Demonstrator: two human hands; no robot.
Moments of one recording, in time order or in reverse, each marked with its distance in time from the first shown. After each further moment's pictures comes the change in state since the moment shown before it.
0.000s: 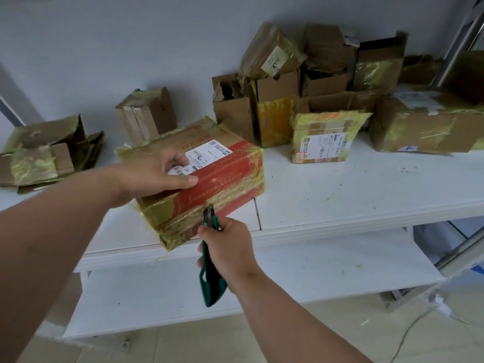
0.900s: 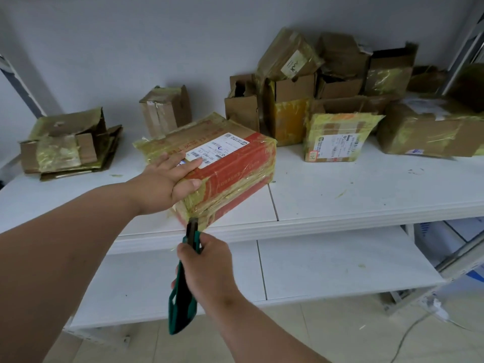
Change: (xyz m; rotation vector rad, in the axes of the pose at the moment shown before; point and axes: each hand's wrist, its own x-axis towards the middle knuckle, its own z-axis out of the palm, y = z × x) left_hand -0.011 -0.065 0.006 0.559 0.121 0.136; right_hand -0.042 0.029 0.067 -0.065 -0.040 -0.042
